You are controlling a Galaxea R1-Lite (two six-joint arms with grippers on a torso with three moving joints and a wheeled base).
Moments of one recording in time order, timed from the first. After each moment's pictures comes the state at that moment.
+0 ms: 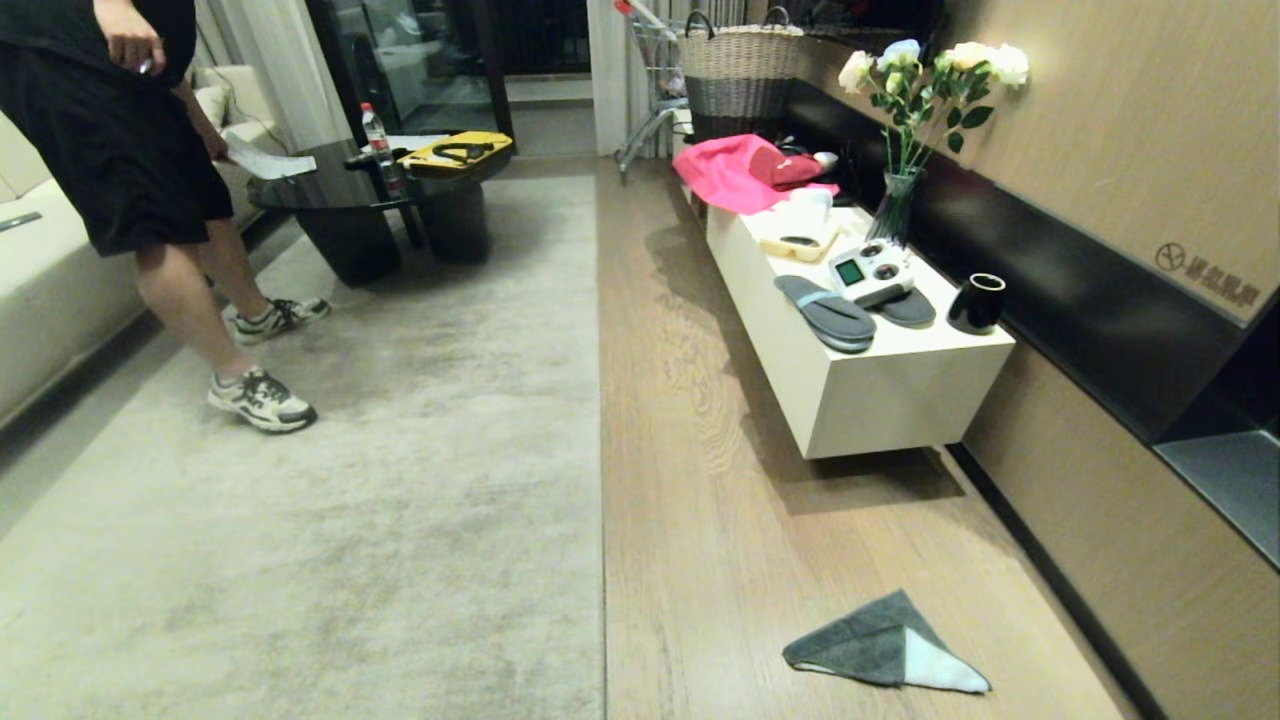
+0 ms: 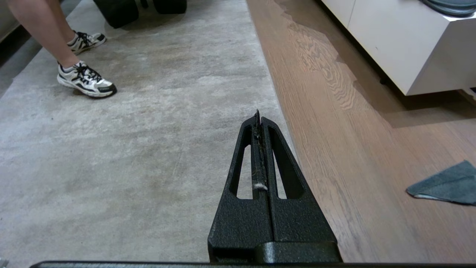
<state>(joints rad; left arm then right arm) -0.01 0.00 0.00 0.00 -0.01 0.03 0.00 0.00 0.00 -0.02 -0.04 0.09</state>
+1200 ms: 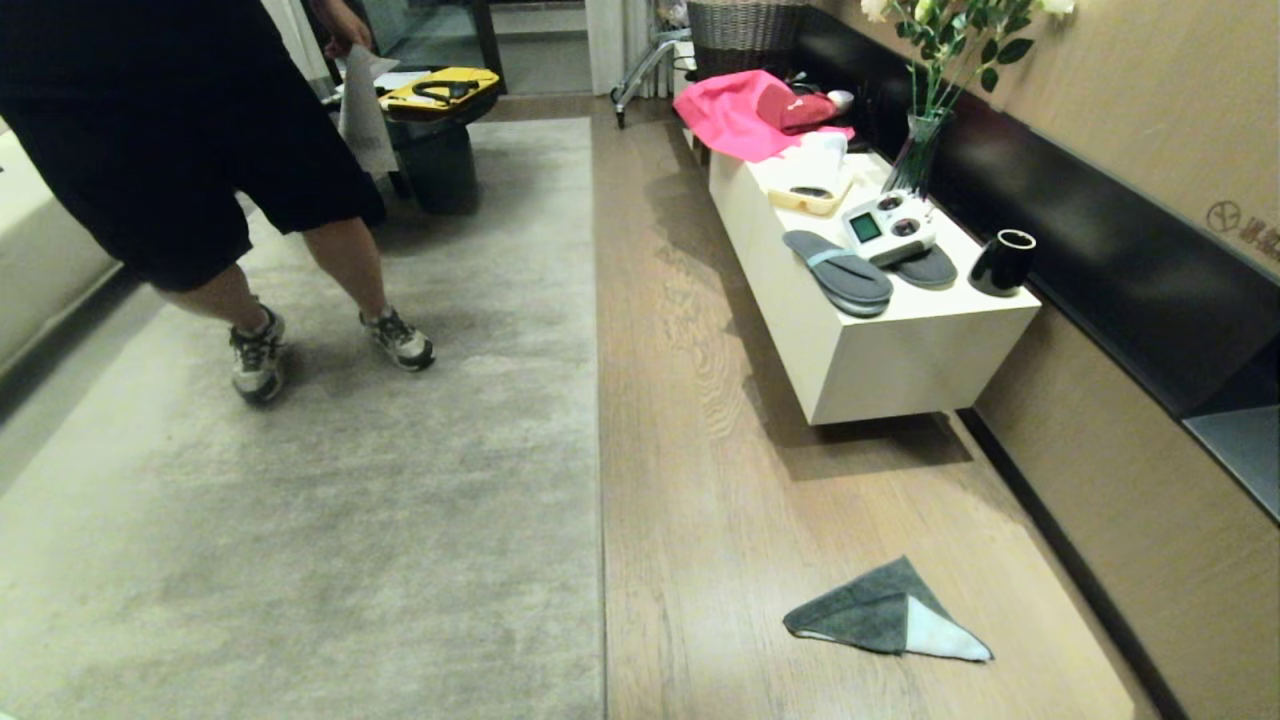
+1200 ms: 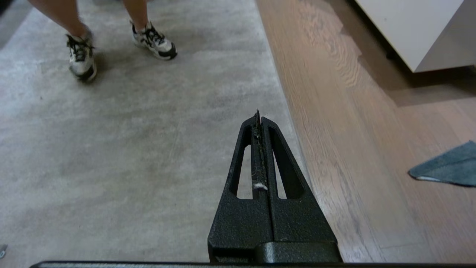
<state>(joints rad) -0.01 0.00 0.00 0.00 -0.01 0.03 0.00 0.00 0.00 -0.02 -0.04 0.09</state>
